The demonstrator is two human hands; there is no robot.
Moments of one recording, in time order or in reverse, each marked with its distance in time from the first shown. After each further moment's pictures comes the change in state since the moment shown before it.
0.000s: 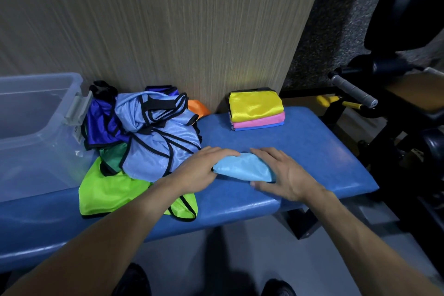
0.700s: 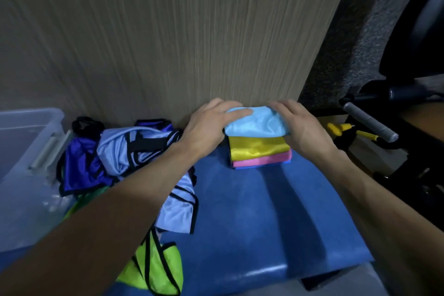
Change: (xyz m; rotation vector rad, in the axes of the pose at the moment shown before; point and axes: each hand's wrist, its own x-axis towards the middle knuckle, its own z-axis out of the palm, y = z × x) left_hand 0.153 -0.005 -0.102 0.380 0.440 0.171; right_hand 0.146 0.050 -0.120 -0.204 0.368 -0.069
